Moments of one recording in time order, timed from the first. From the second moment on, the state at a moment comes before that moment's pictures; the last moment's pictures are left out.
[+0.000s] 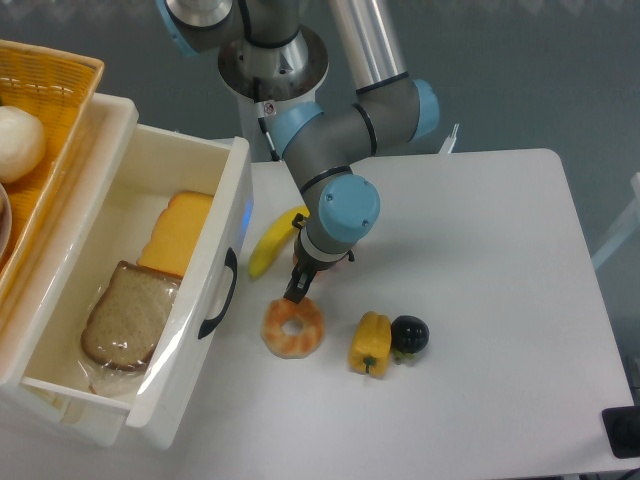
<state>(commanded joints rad) 2.47 -1.95 -1.89 -1.14 1.45 2.42</state>
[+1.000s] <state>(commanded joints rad) 2.47 -1.95 -1.89 -1.15 1.45 2.41</state>
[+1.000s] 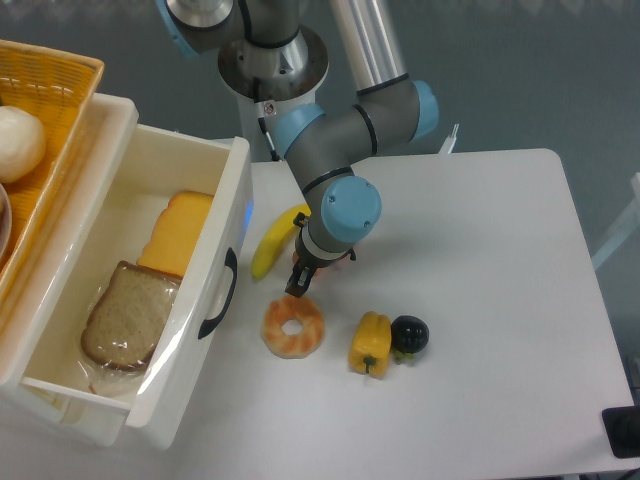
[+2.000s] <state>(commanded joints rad) 2.48 -1.90 -1.75 -1.21 1.47 2.35</state>
